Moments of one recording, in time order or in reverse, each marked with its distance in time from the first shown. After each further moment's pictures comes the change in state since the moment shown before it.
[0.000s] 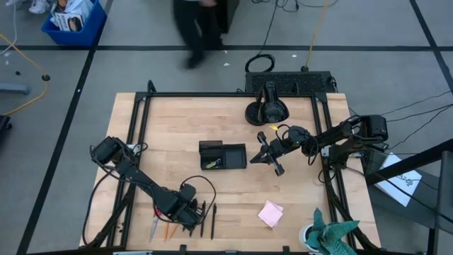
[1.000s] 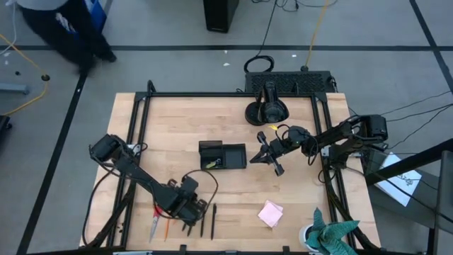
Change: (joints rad) left arm 0.023 -0.061 -0.006 -0.079 -0.261 0.090; right arm 0.000 0.000 0.000 0.000 0.004 0.000
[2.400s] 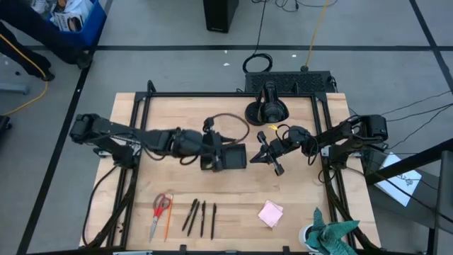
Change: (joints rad) left arm 0.495 -0.381 0.005 0.838 0.013 1.728; right arm 0.000 0.000 0.000 0.009 0.000 0.000
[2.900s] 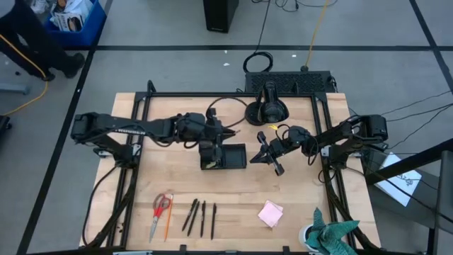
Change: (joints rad) left arm 0.199 -0.001 -0.084 0.036 0.274 -0.028; right arm 0.000 0.000 0.000 -0.001 -0.004 0.026
